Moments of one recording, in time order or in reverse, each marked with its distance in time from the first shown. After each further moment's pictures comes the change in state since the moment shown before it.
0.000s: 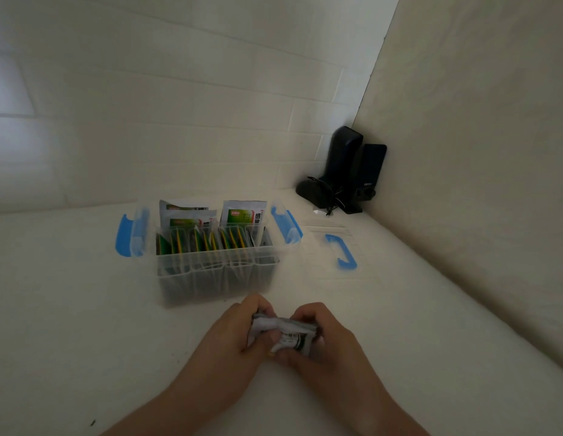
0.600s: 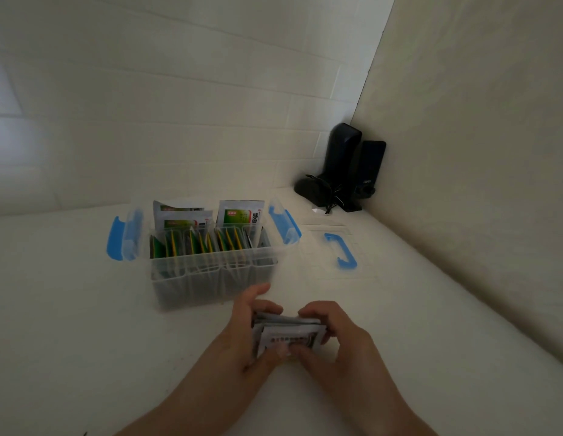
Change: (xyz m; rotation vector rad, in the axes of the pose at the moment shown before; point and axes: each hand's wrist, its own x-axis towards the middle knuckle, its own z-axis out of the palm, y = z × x) left_hand -0.003 0.003 0.003 -0.105 -0.098 0.018; right_hand 0.000 -0.007 -0.013 -0.058 0.056 -0.027
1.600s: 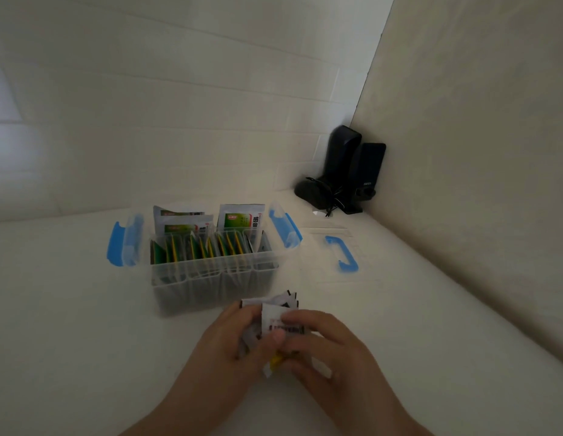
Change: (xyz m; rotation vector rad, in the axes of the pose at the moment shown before) left_hand 0.006 0.007 -0.009 0.001 0.074 -0.032; right_hand 0.001 0.003 0.004 -0.158 -0.013 -0.386
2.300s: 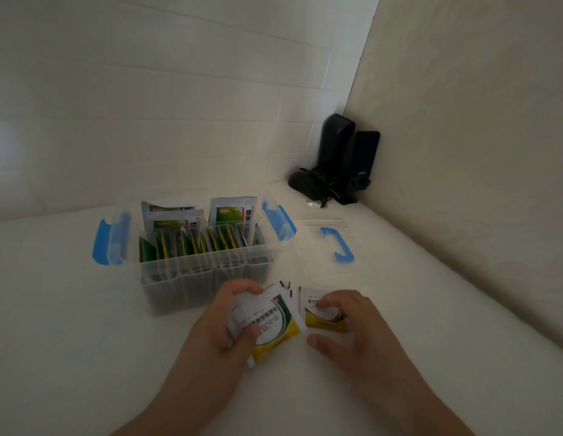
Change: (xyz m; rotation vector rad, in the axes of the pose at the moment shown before) left_hand -0.002 0.008 -0.004 -0.016 0.083 -0.161; right_hand -0.001 0.014 -0.023 -0.058 -0.073 0.560
